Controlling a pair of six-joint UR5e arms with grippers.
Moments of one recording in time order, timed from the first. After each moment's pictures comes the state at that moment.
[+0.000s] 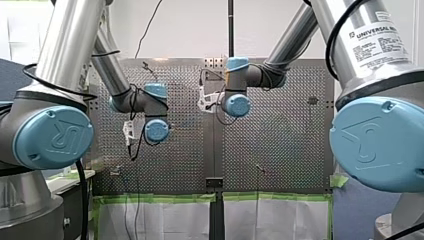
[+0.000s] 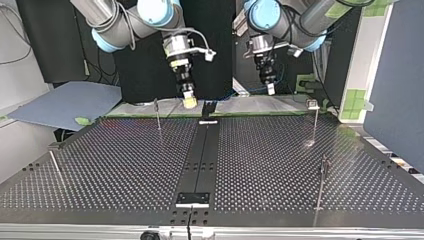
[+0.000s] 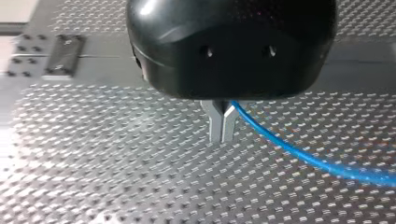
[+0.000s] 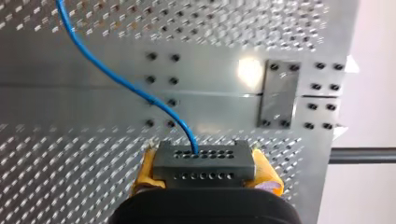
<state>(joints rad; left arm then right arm) -0.42 -1.83 -2.23 -2.16 -2.22 -1.59 2.35 -1.22 1.80 -0.76 1.73 1.46</state>
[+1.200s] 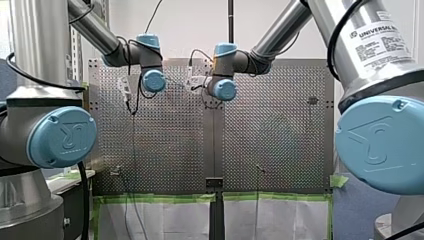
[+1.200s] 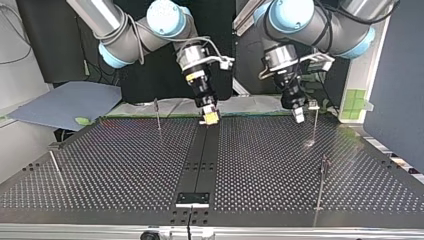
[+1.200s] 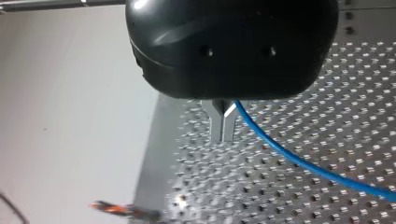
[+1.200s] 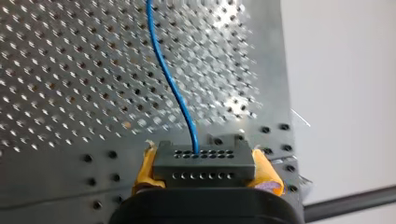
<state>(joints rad) -0.35 -1.51 -2.03 -2.48 -2.23 -1.64 2.41 -1.18 1.59 -0.65 1.65 1.61</state>
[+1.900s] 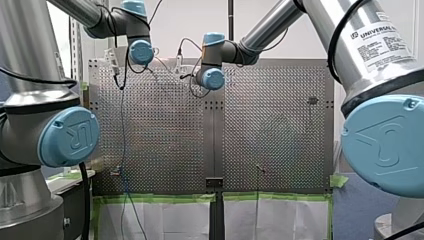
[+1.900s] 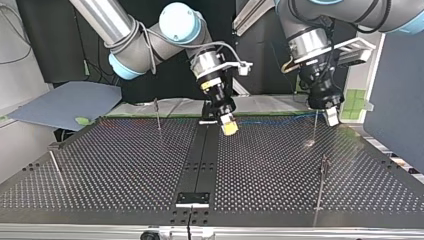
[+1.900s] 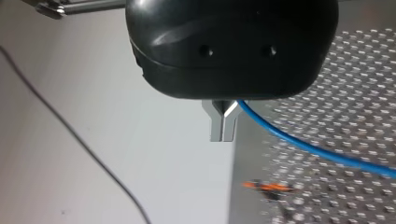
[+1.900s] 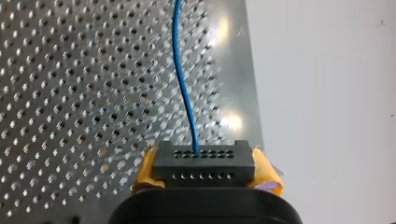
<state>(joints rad) -0.28 -1.31 -1.97 -2.68 -2.18 -1.63 2.46 -1.14 1.41 -0.55 1.65 1.62</state>
